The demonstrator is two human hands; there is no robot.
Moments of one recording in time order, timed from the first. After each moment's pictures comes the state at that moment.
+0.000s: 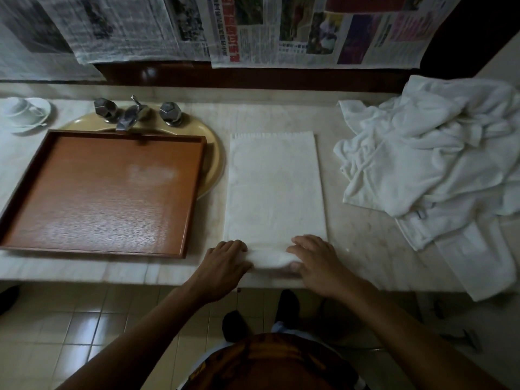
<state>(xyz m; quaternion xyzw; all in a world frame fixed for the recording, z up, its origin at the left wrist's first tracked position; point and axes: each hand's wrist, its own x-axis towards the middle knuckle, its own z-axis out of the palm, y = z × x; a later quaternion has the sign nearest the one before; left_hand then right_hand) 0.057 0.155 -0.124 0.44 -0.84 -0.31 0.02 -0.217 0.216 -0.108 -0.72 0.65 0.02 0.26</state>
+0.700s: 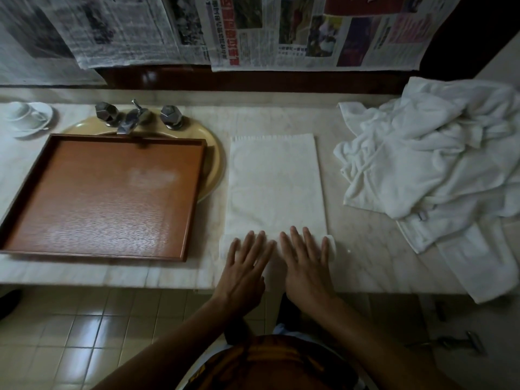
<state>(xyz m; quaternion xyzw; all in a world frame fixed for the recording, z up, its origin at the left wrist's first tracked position) 0.014 0.189 -0.153 0.42 -0.90 -0.10 0.00 -0.176 0.232 -0.135 -0.70 0.71 0.03 0.11</state>
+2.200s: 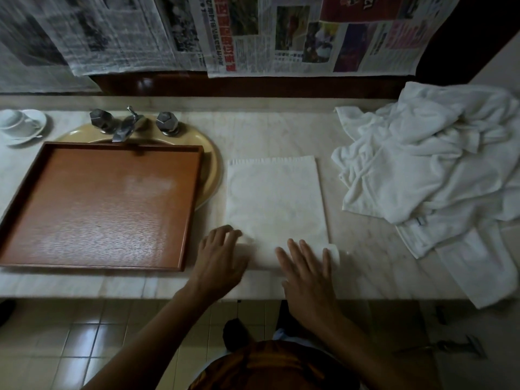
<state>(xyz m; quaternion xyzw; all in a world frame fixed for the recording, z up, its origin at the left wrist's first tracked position) 0.044 0.133 -0.113 0.51 -0.83 -0.21 0.06 -0.175 0.244 -0.131 -0.71 0.70 -0.01 0.11</state>
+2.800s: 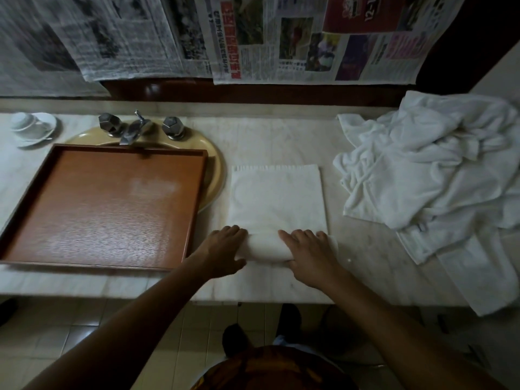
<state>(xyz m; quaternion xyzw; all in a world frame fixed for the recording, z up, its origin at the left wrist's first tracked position) 0.039 0.081 -0.121 0.41 -0.89 -0.17 -0.08 -0.210 0.169 -0.117 -0.74 0.65 0.07 0.13</state>
